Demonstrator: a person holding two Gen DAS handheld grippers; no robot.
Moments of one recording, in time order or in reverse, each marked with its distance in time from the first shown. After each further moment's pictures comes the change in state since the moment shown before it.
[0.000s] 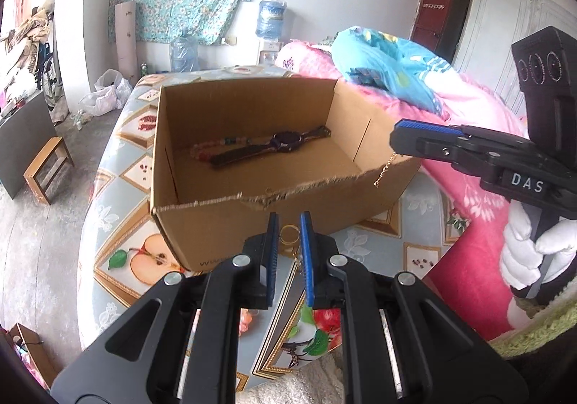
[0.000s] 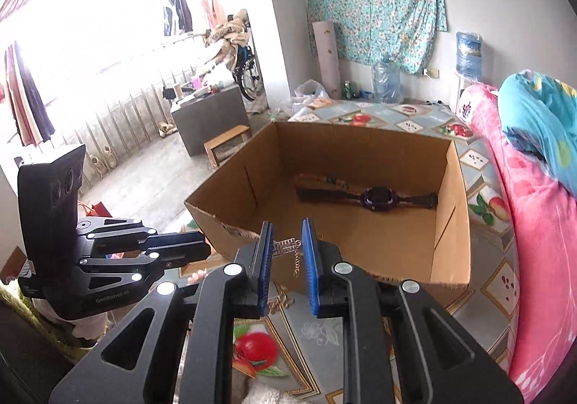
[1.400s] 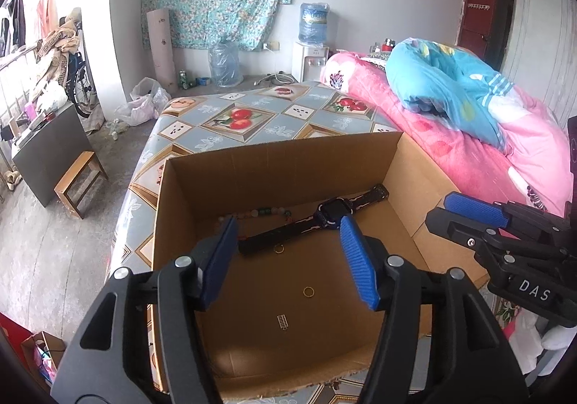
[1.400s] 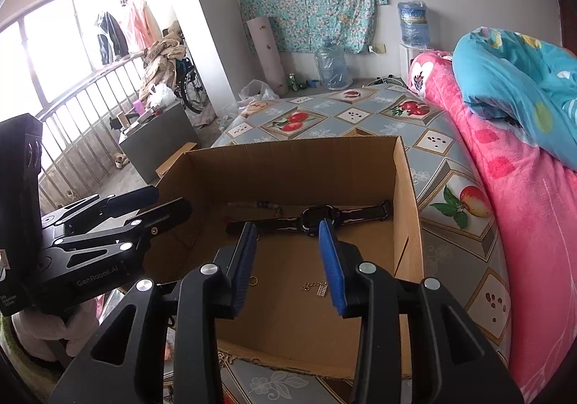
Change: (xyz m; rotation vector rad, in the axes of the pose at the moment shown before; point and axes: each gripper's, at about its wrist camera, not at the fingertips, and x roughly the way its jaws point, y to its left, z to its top) left arm 0.082 0.009 0.102 -0.033 0.004 0.219; right arm 0.058 -0.079 0.035 0.209 0.016 -0.144
